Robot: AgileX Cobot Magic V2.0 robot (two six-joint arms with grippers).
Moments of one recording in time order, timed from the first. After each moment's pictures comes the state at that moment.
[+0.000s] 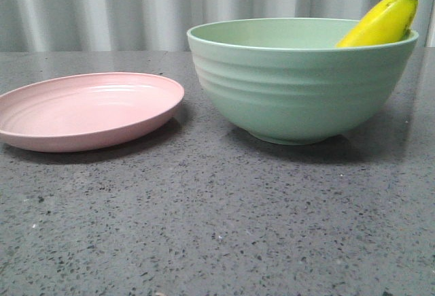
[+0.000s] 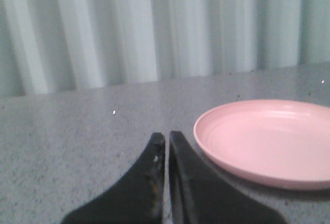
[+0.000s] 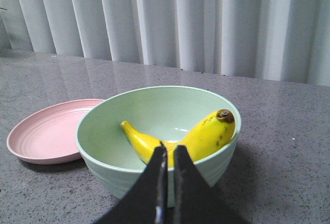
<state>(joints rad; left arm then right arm) -0.18 0.07 0.00 -0.11 -0.03 0.13 0.34 0.25 -0.31 0.45 0.17 -0.41</state>
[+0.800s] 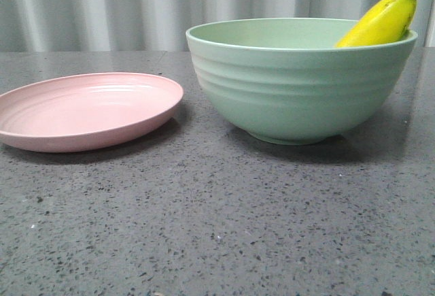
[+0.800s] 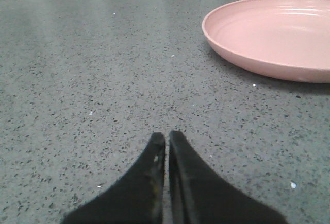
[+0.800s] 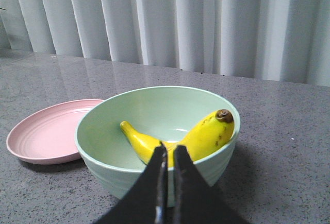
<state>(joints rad) -0.10 0.00 0.00 -0.10 0.32 0.12 0.34 0.25 -0.31 0.45 0.17 -0.41</state>
